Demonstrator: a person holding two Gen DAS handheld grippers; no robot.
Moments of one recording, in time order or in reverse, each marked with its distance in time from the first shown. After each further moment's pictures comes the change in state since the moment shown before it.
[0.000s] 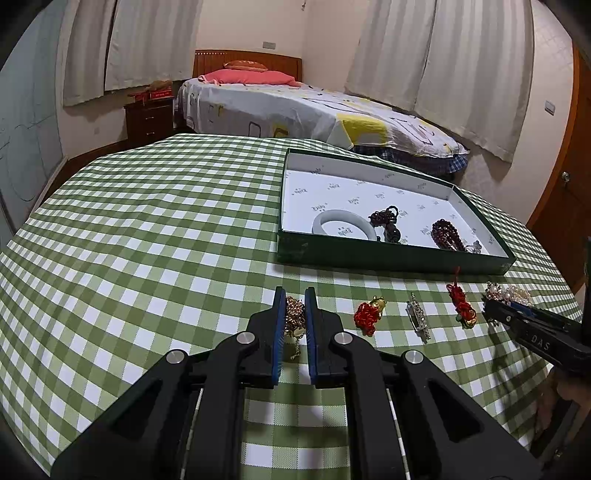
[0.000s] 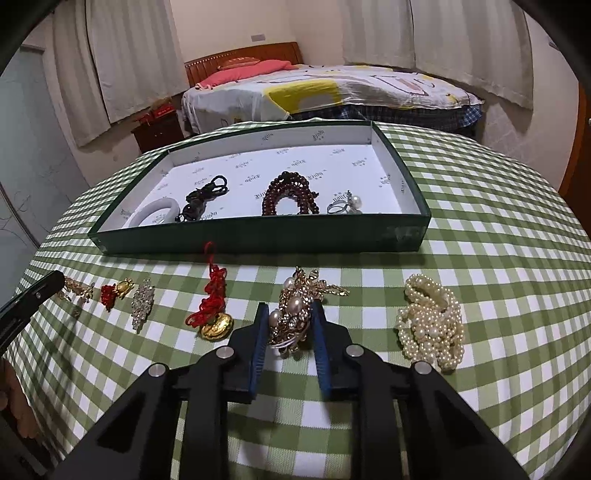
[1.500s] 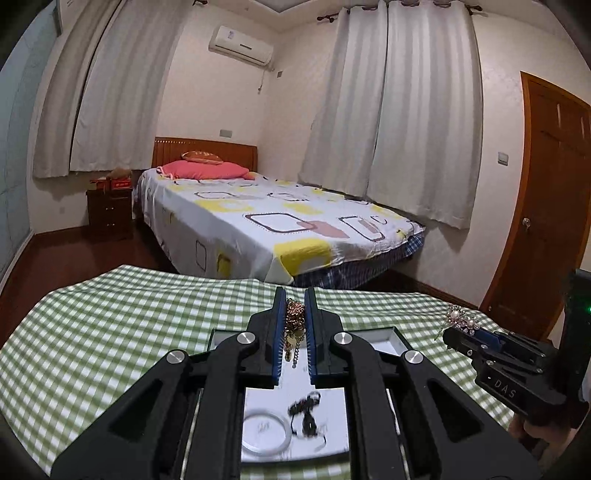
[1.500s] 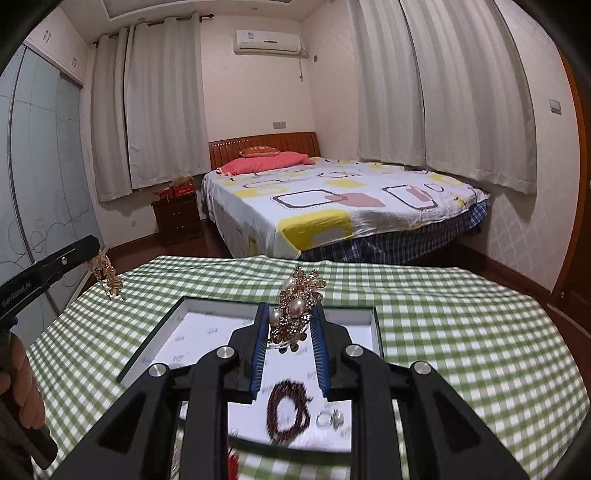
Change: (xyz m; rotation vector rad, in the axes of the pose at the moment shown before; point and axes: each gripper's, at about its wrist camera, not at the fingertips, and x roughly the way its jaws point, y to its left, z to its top) left arm -0.022 -0.071 0.149 0.075 -0.356 -0.147; right arm -0.050 0.000 0.129 -0.085 -0.373 0.032
